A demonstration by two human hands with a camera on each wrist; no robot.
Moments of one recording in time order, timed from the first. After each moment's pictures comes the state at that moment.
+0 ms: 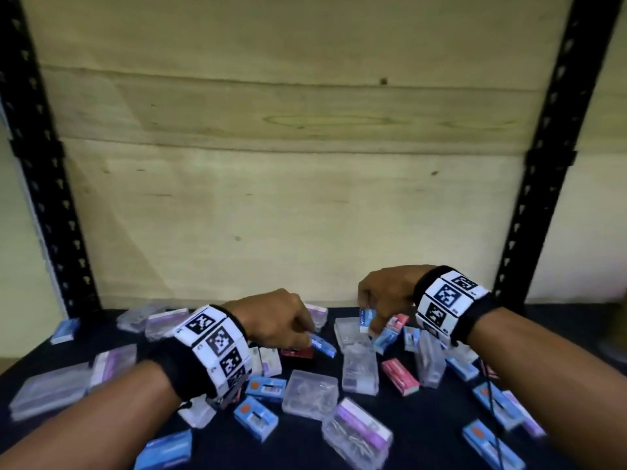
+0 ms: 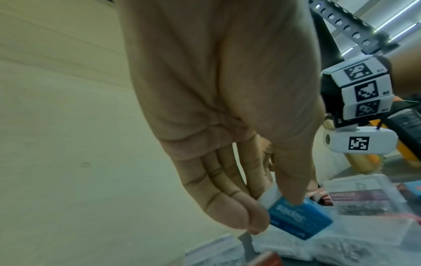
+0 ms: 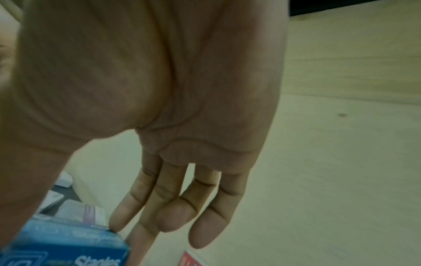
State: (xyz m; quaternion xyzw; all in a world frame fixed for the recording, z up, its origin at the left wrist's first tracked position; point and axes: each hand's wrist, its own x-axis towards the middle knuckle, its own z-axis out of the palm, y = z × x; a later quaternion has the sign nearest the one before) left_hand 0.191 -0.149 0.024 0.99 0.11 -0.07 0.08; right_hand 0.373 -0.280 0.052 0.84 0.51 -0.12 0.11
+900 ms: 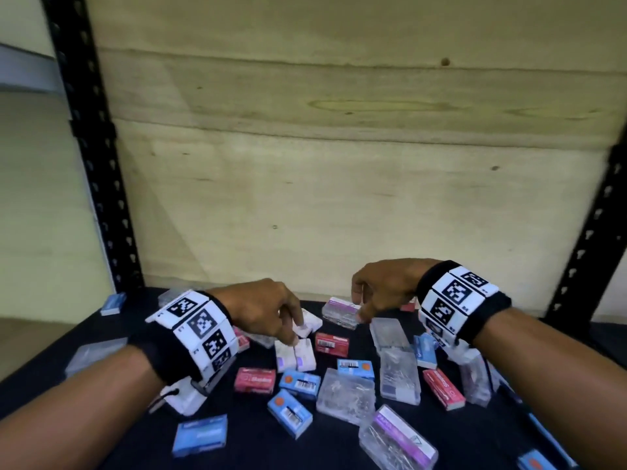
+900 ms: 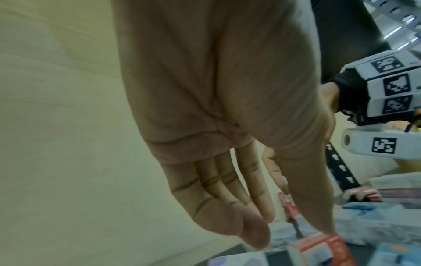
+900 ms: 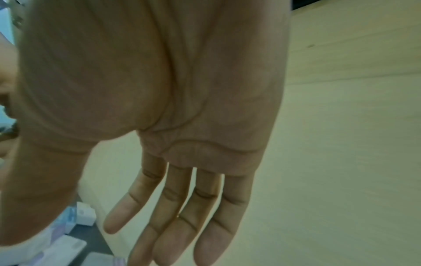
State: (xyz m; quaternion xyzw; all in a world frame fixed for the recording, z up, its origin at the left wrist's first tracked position) left_hand 0.152 -0.104 0.022 0.96 0.20 -0.09 0.15; right_hand 0.347 -0.228 0.050 0.80 0.57 -0.13 0.09
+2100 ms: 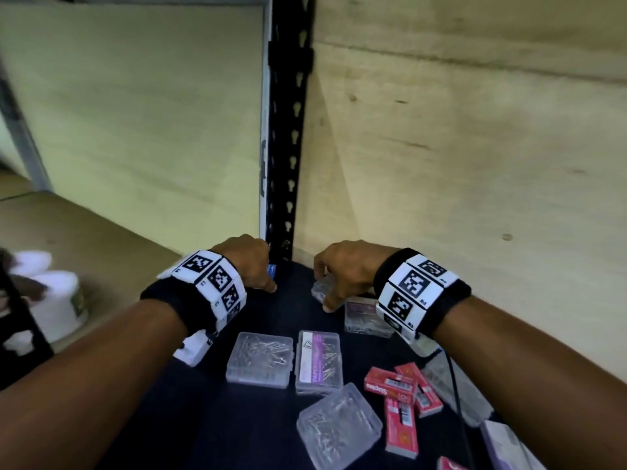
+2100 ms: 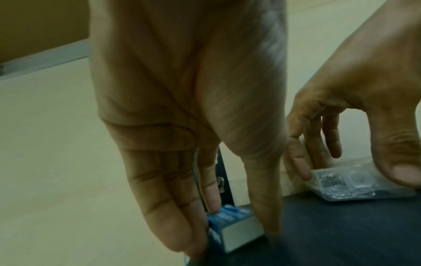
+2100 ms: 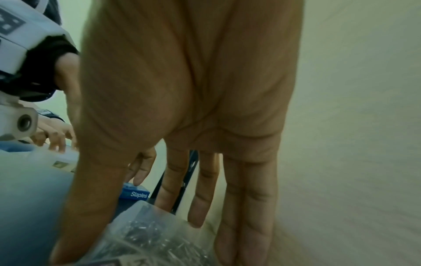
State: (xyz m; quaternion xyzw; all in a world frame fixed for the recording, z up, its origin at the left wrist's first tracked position) left_hand -0.015 0.122 -0.022 0.82 0.56 -0.09 0.07; right_hand 0.157 0.070 -0.001 0.64 0.75 -0.06 0.16
